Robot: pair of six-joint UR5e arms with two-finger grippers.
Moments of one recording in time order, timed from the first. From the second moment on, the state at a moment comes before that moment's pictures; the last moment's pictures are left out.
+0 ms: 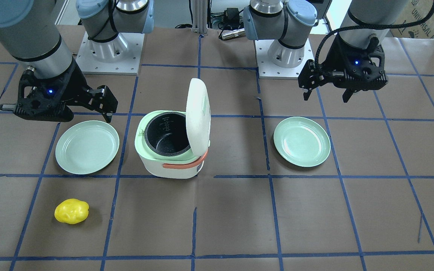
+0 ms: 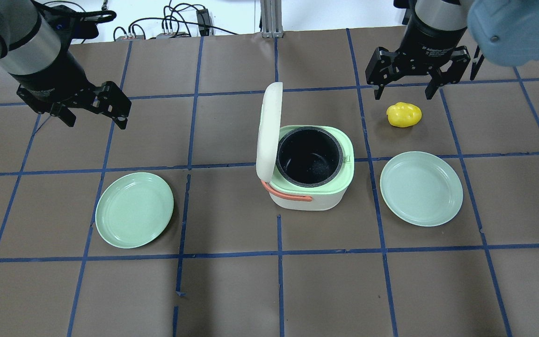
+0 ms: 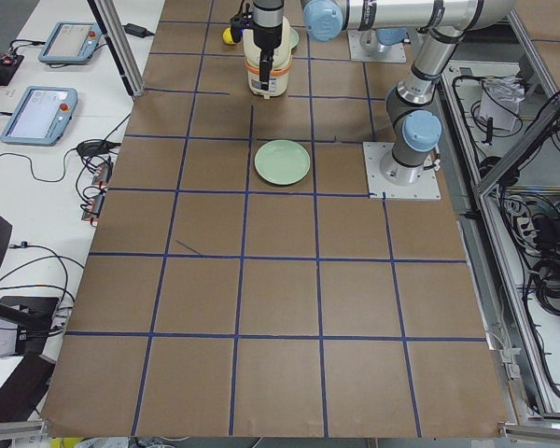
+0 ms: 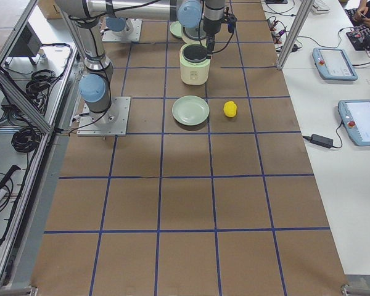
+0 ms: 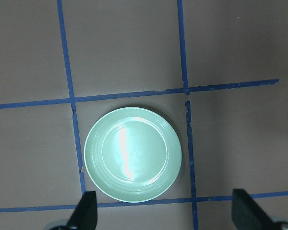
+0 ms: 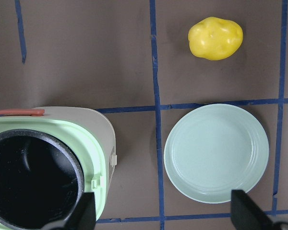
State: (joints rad) left arm -1.47 -1.51 -1.65 -1.52 1.62 0.18; right arm 1.57 -1.46 1.52 -1.60 -1.56 0.05
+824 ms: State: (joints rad) left arm -1.47 -1.51 -1.65 -1.52 1.62 0.18; right arm 1.58 -1.48 1.55 -1.60 -1.55 0.06
